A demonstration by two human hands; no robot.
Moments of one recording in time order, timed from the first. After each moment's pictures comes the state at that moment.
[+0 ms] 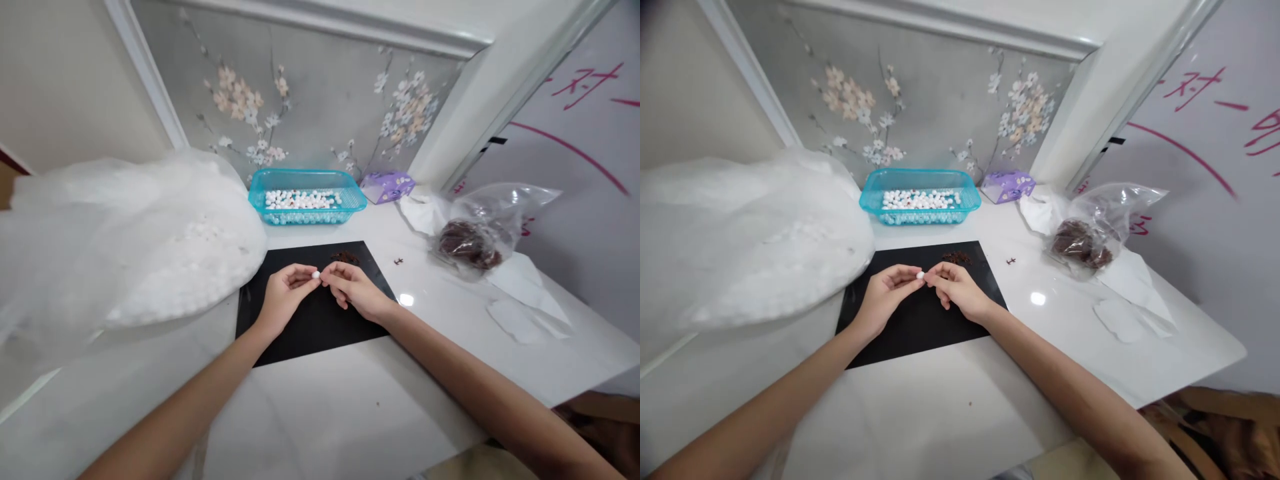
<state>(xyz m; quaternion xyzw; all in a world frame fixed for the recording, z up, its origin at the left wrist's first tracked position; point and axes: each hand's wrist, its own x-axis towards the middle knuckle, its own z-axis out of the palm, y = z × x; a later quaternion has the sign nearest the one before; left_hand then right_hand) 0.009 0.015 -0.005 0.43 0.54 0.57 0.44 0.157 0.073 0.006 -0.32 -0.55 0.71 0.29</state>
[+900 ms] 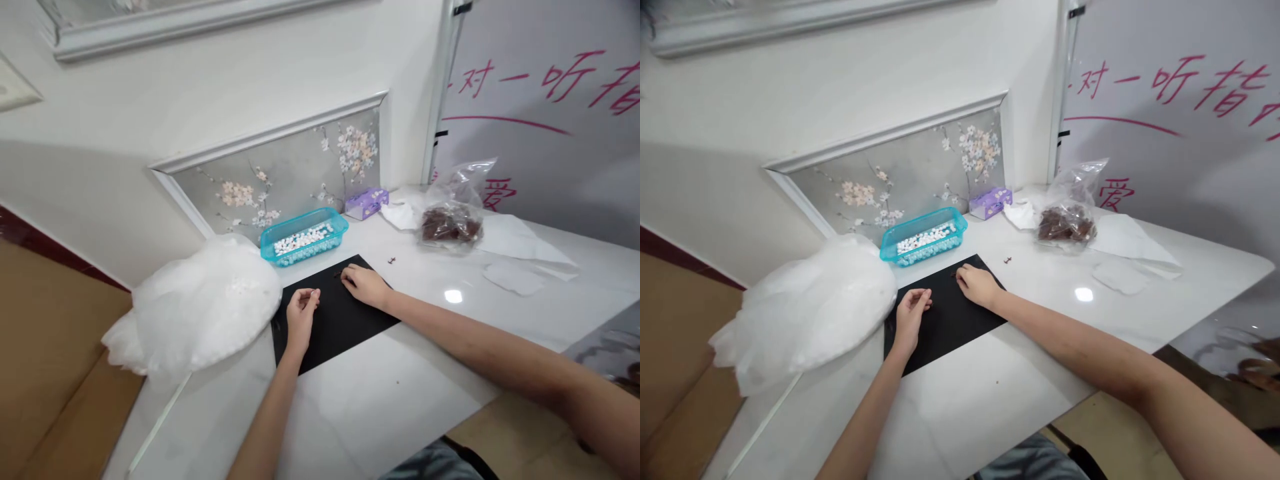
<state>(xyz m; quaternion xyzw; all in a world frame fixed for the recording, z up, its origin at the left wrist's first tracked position) 0.005 0.011 -0.001 0.47 0.60 0.57 0.32 0.173 0.096 -0.008 -0.44 -0.85 0.15 0.26</state>
